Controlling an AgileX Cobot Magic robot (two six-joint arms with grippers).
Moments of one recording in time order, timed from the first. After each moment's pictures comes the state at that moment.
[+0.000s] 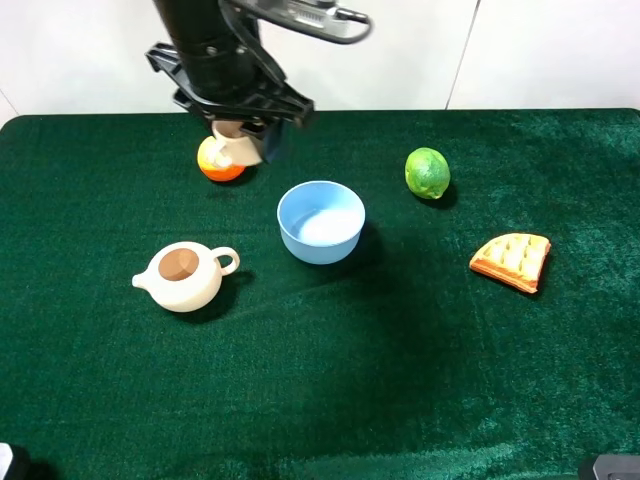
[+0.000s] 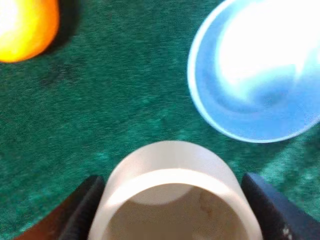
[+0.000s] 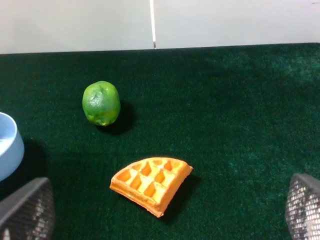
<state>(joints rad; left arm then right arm) -0.71 1.80 -1.47 0.09 0.99 -0.22 0.06 -0.01 -0.50 0.01 1.03 0.00</state>
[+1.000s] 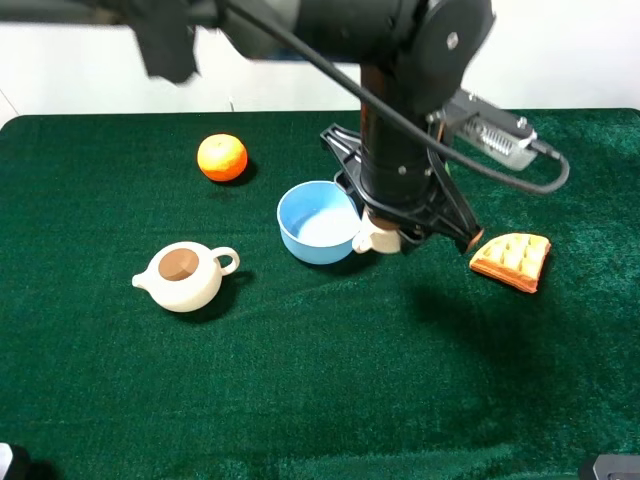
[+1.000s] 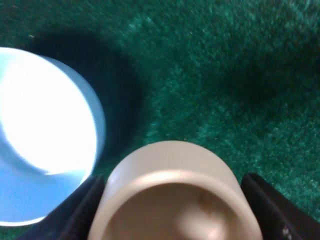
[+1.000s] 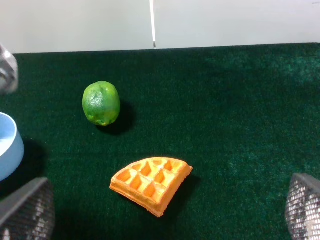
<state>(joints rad) -1.04 2.11 -1.73 0.10 0.97 -0.28 0.06 -0.01 -0.50 0.01 1.03 0.00</state>
